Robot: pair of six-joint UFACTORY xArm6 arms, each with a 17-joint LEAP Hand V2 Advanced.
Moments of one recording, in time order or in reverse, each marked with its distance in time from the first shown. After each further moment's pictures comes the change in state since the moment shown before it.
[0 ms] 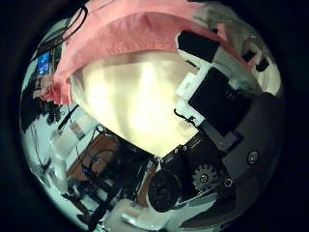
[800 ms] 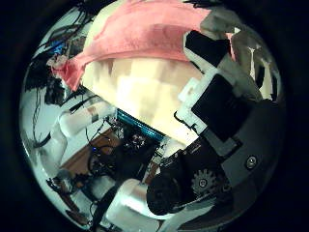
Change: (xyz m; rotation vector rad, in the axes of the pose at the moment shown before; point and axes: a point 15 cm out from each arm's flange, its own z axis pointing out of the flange) left arm -0.007 0.009 -0.097 -0.022 0.079 -0.032; right arm -0.005 0.082 -0.124 0.267 0.032 0.025
